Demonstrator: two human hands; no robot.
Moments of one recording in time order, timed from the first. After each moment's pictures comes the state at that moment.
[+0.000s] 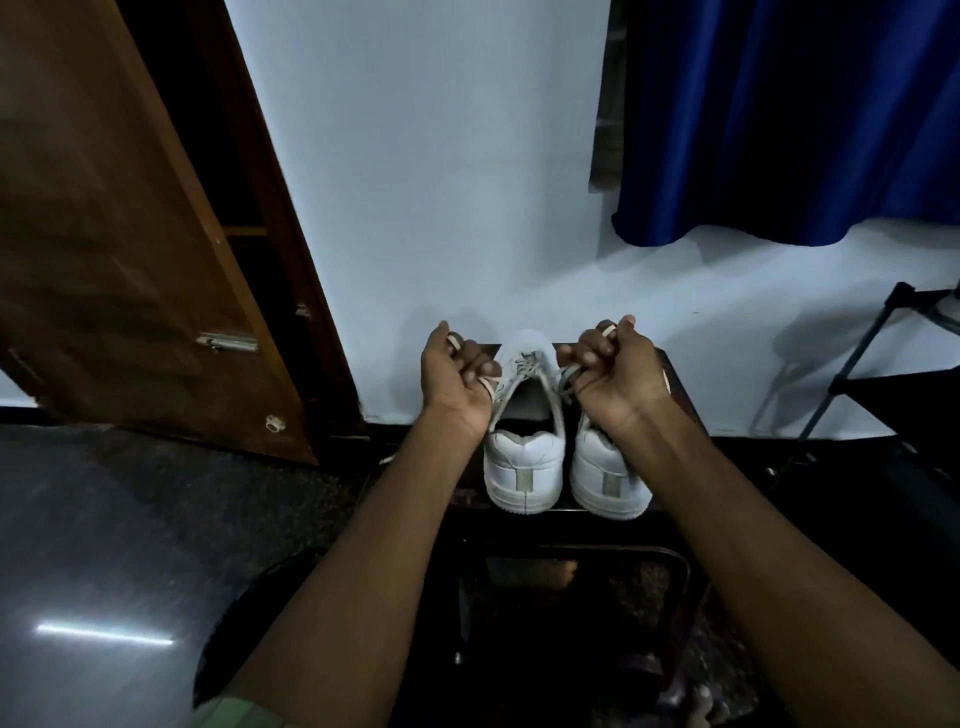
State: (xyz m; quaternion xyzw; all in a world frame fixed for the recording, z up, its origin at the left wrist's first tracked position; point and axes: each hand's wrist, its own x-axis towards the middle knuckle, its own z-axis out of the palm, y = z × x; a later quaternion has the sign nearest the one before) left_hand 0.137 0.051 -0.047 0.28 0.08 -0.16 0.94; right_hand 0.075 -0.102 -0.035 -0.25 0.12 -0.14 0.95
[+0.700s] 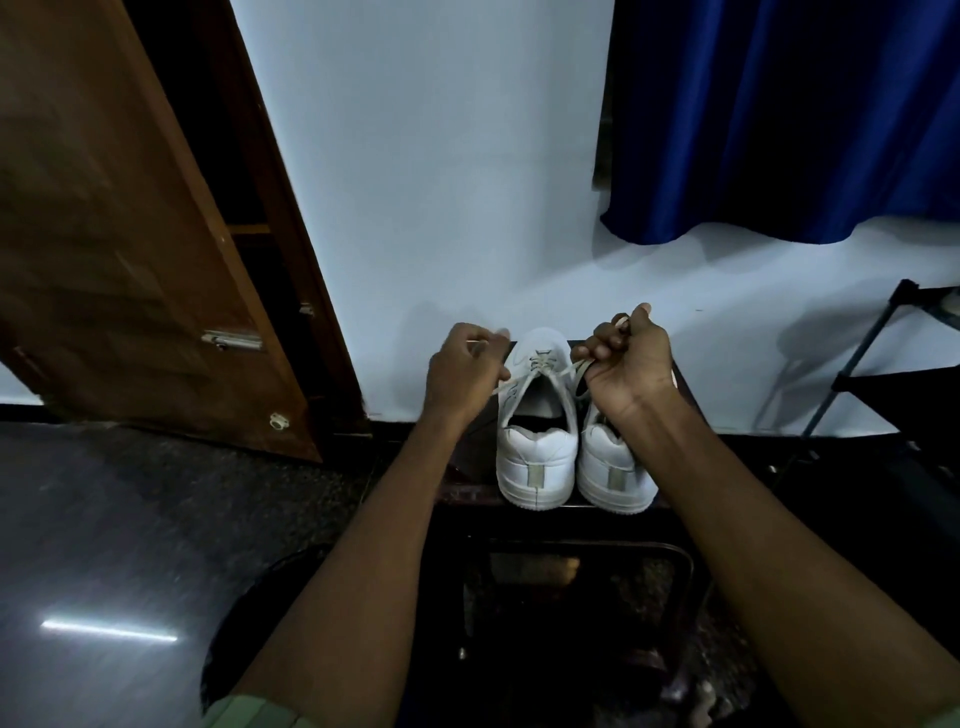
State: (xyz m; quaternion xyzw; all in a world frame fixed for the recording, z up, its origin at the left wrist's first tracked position) left_hand 0.143 0.065 -0.059 0.83 -0.11 0.02 0.55; right_hand 0.084 -0.111 -0.039 -0.28 0.16 -0.20 0.93
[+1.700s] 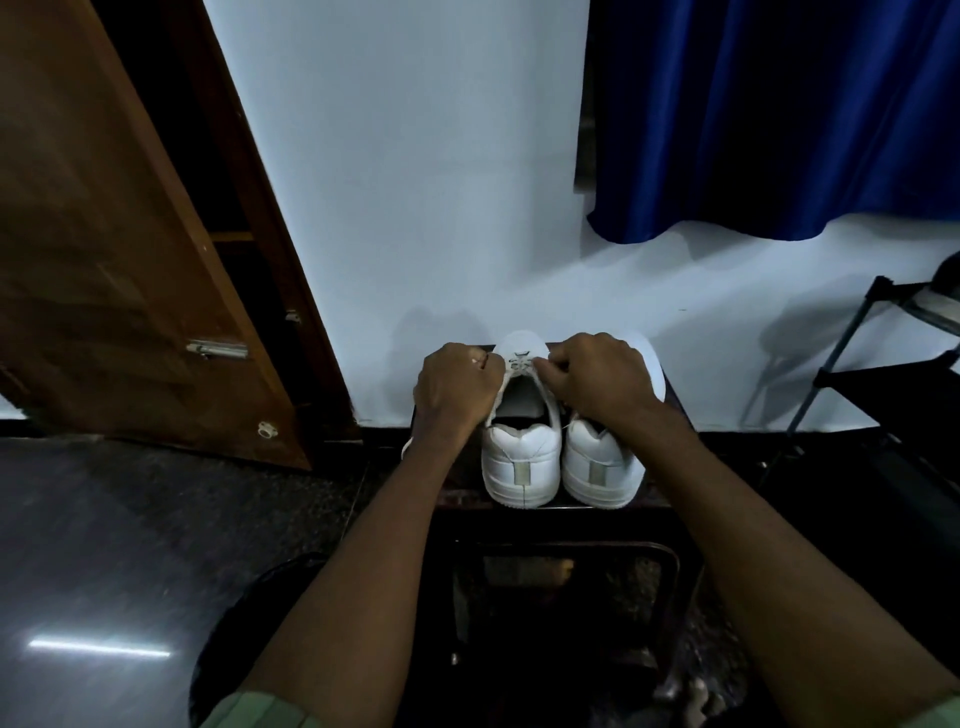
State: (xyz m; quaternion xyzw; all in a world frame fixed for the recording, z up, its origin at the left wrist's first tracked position) left_hand 0.126 0.051 -0.054 0.91 -0.12 0.11 0.39; right_hand 0.064 -0.114 -0.041 -0.97 0.08 -0.19 0.15
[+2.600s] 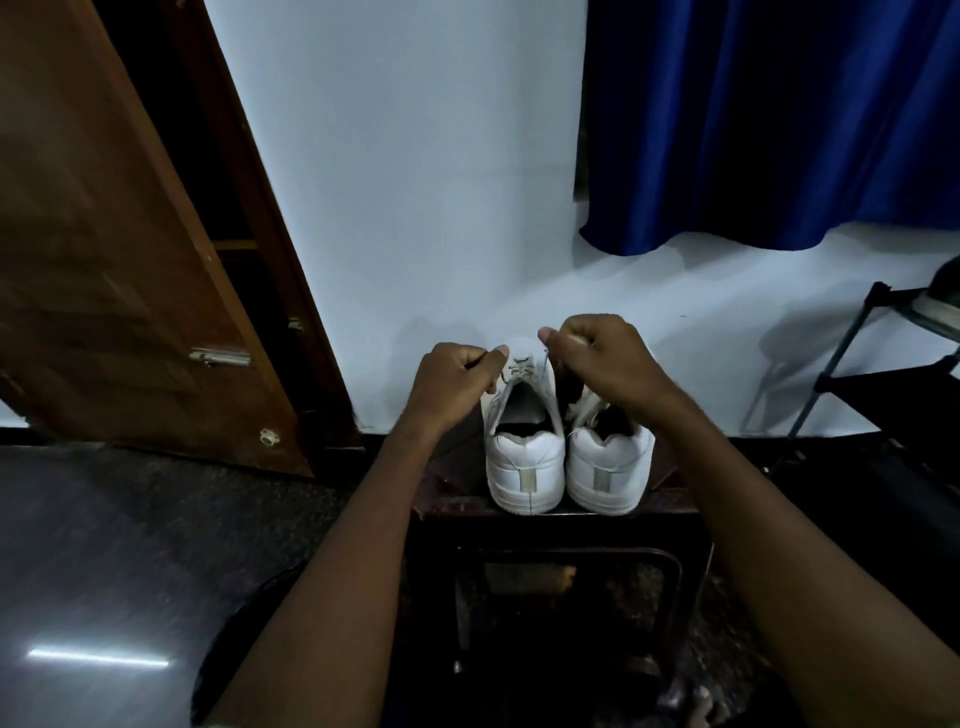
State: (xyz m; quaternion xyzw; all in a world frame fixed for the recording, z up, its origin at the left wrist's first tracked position) left_hand 0.139 0.070 -0.045 0.85 -0.23 0.02 0.47; right_hand 0.061 -0.128 -0.022 -0.88 0.01 -0.22 0.42
